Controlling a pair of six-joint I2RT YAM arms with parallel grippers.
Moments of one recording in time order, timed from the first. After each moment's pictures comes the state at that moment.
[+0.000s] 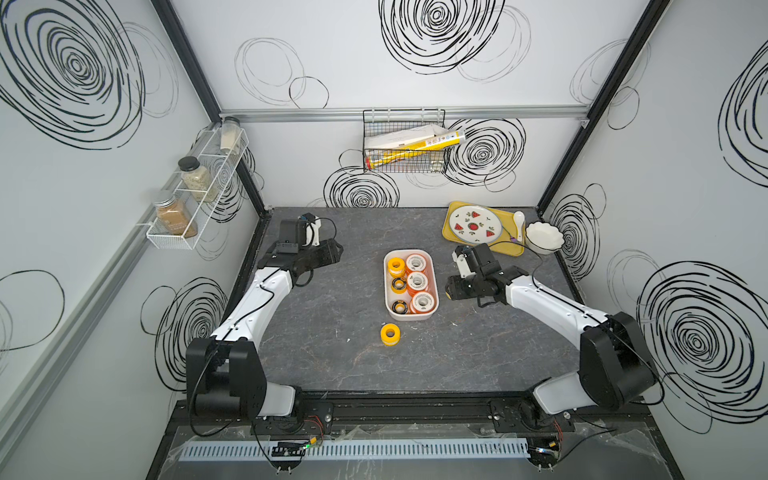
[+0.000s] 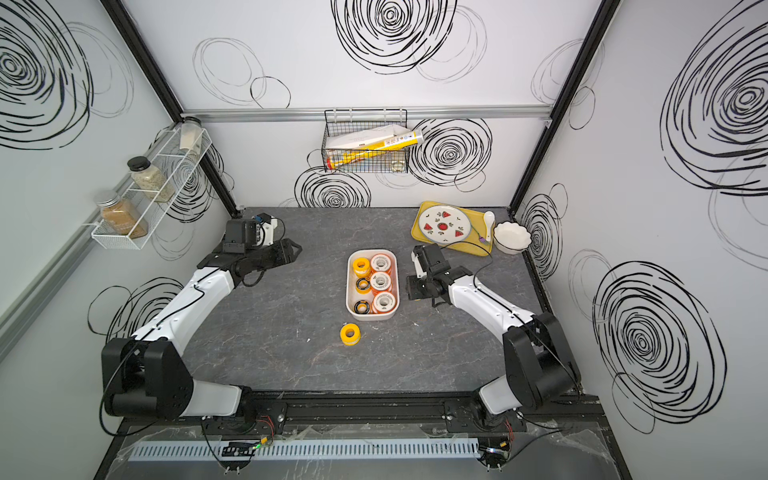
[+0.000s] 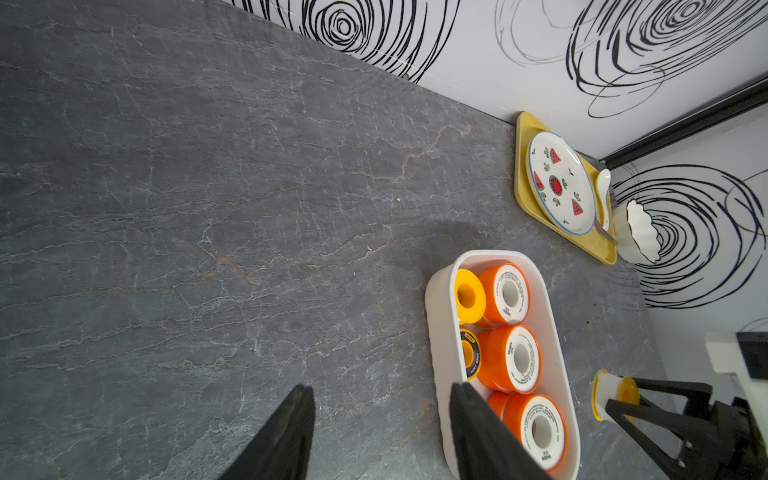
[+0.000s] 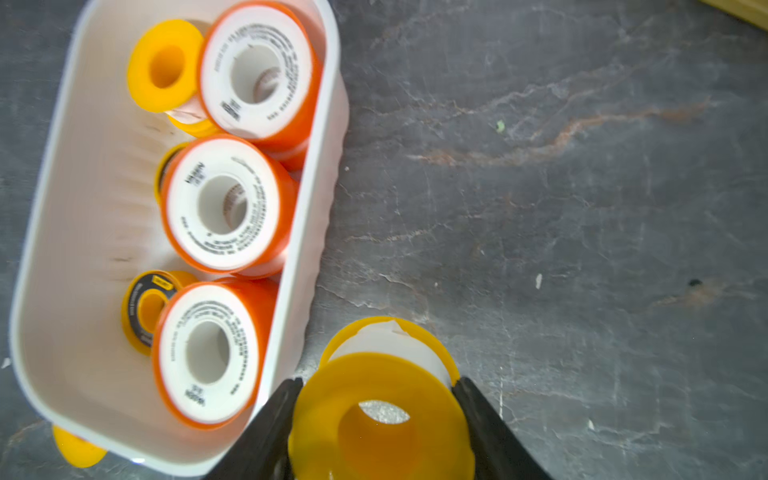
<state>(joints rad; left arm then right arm) -0.02 1.42 1.10 -0.43 0.36 -0.34 0.47 1.47 0.98 -0.50 -0.07 0.26</state>
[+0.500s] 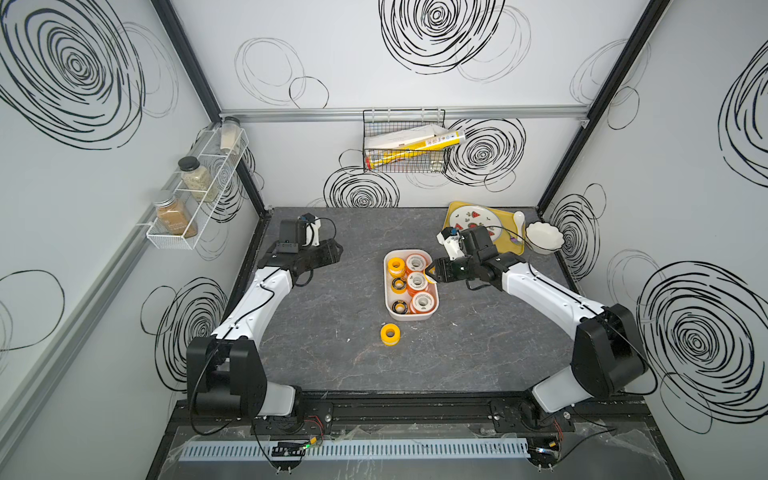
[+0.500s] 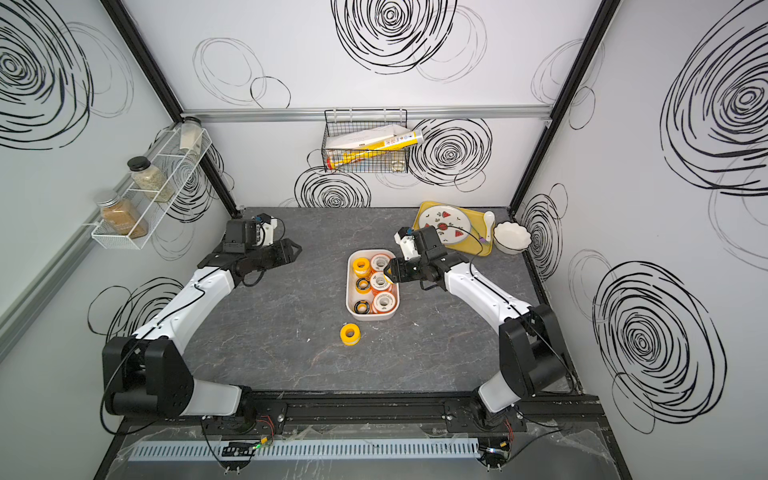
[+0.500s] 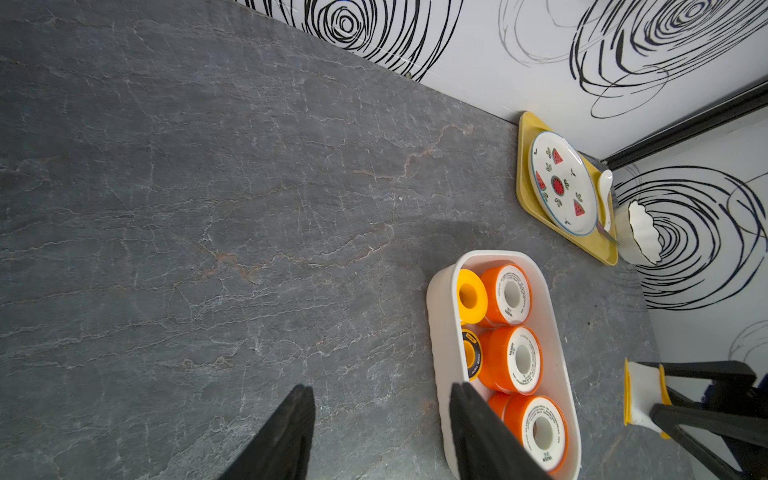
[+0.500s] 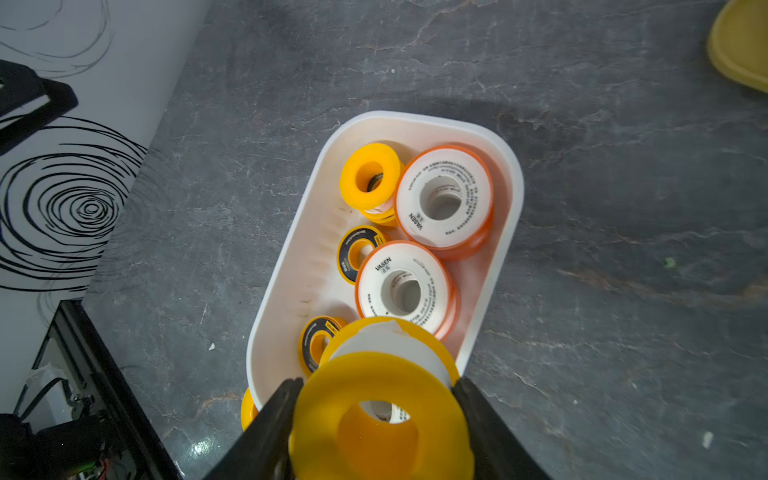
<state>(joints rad) -0.02 1.42 1.10 -0.43 0.36 -0.34 0.47 1.56 1.14 -0.41 -0.37 0.27</state>
